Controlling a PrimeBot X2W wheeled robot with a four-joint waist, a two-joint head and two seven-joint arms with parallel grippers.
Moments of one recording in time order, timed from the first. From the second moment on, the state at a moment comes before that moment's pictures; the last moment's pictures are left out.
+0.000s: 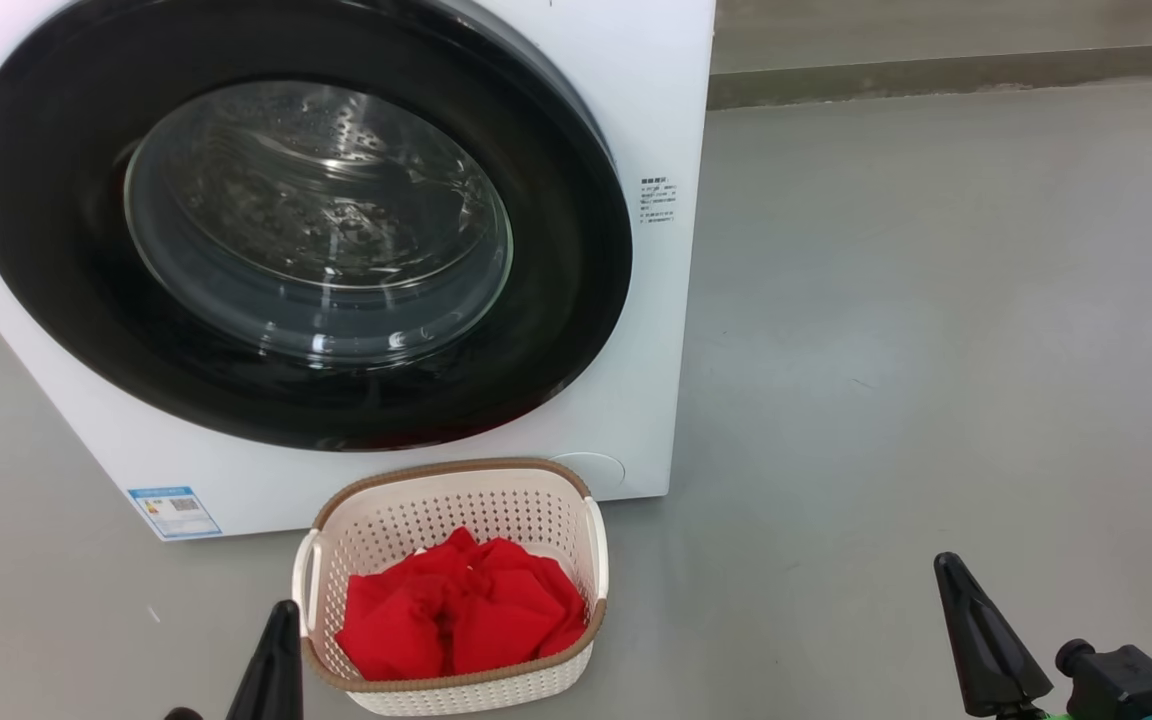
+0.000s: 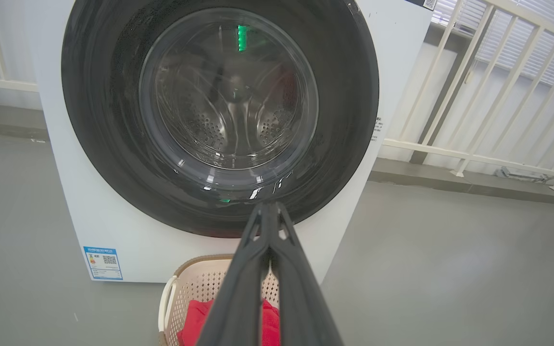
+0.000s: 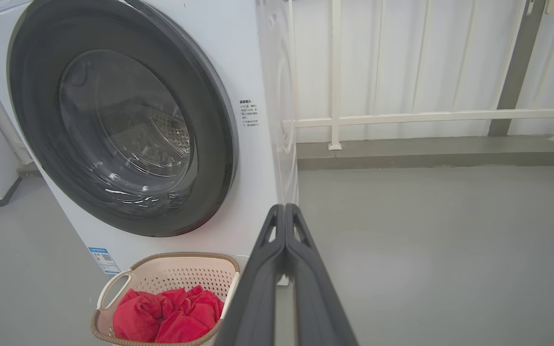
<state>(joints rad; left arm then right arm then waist) 0.11 0.04 -0.03 0.09 -0.29 -0.03 -0.24 0.16 -0.02 -0.03 0.10 0.21 0.13 -0.25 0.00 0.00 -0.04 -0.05</state>
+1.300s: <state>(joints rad) 0.08 0.04 0.00 0.15 -0.71 -0.06 -0.12 0.12 -0.04 -0.03 0.15 0.68 0.13 -0.15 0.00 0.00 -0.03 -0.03</state>
